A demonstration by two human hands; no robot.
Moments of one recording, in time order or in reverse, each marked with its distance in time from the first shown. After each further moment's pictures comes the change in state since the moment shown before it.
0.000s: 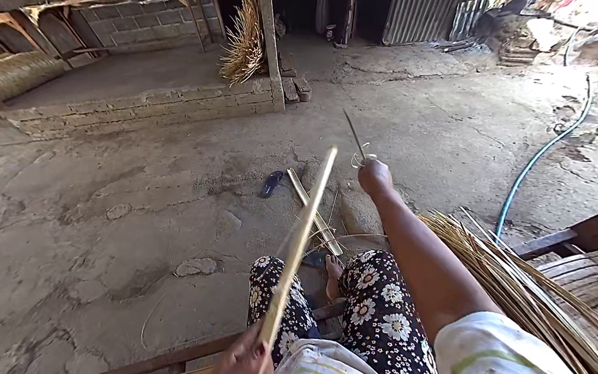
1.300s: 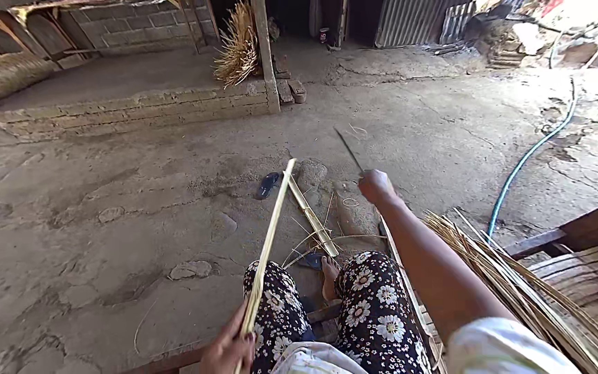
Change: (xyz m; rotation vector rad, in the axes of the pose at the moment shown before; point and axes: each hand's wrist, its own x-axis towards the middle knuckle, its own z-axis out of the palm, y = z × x) left_hand 0.020 -0.010 -0.019 0.289 0.183 0.041; right_hand 0.007 0.029 0.004 -0.070 -0.120 0.006
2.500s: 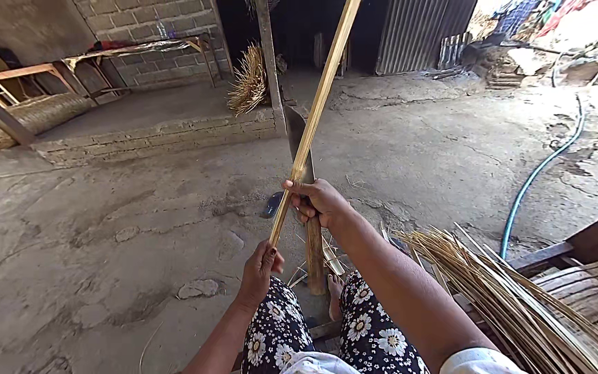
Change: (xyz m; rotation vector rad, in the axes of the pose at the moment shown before) left_hand 0.157 0.009 0.029 0.303 0.104 0.585; right_hand -0.135 -0.124 -0.033 1.318 -0.577 -0.266
